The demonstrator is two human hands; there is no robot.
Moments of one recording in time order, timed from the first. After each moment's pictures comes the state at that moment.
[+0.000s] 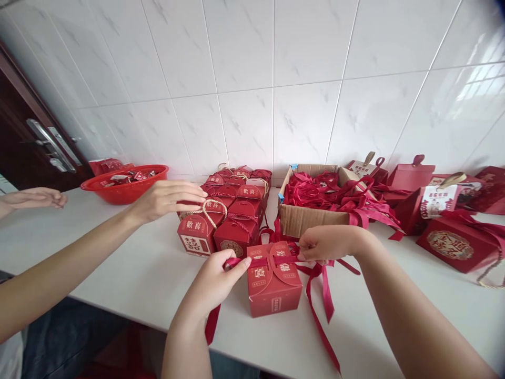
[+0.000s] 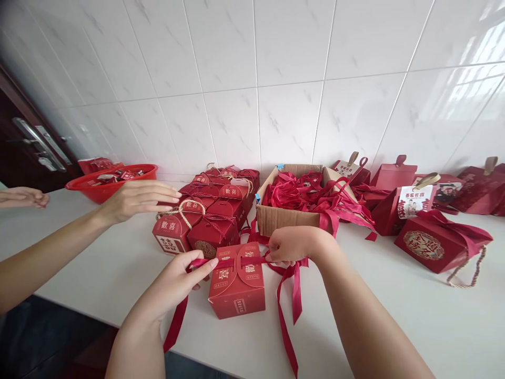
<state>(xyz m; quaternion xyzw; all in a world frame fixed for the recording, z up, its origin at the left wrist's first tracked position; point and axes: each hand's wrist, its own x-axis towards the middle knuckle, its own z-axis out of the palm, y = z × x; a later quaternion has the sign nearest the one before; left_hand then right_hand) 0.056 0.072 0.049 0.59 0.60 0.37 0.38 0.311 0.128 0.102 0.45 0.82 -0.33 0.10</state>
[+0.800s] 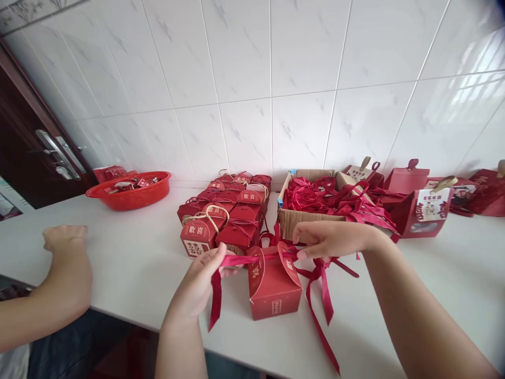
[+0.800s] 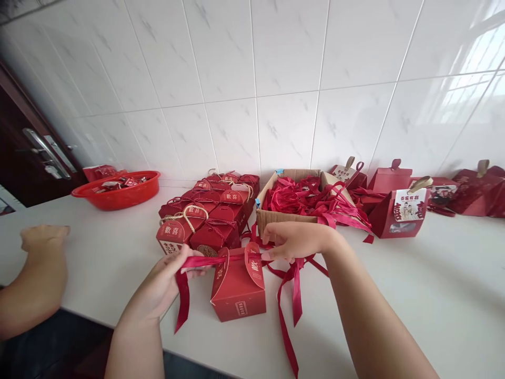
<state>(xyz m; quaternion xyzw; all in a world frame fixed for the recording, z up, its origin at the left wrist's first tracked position) 0.038 0.075 0.055 0.49 0.46 0.51 0.54 0.325 0.116 0.118 0.43 0.80 -0.41 -0.05</state>
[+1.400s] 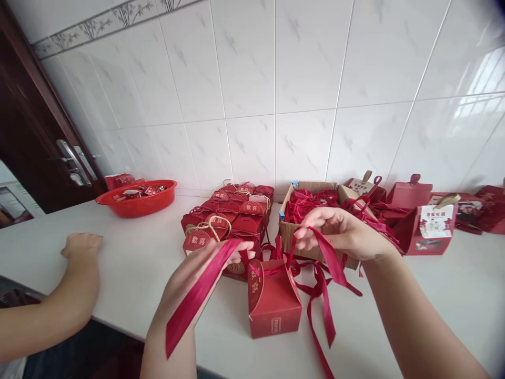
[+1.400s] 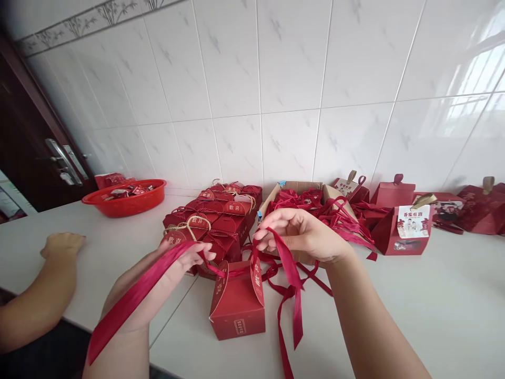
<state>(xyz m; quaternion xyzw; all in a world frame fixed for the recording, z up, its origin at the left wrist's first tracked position) 0.038 0.062 0.099 0.51 0.36 0.56 0.54 0.331 0.115 0.117 0.15 0.66 -0.62 -0.41</state>
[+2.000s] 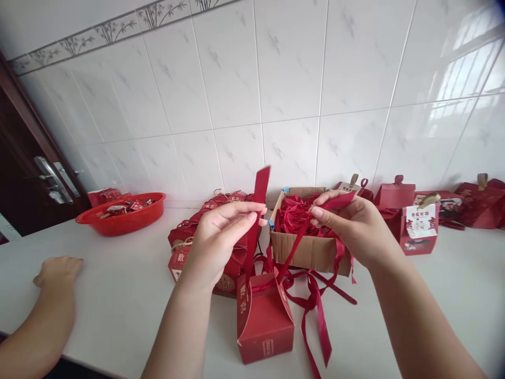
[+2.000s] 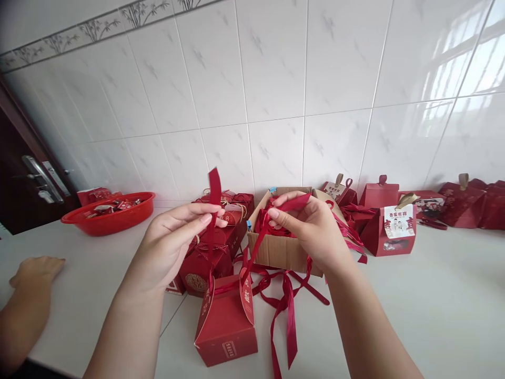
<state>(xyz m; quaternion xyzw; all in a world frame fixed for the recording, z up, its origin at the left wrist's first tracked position) 0.113 0.096 0.165 0.65 0.30 0.58 0.39 0.336 0.100 0.143 0.31 0.58 -0.38 -0.65</state>
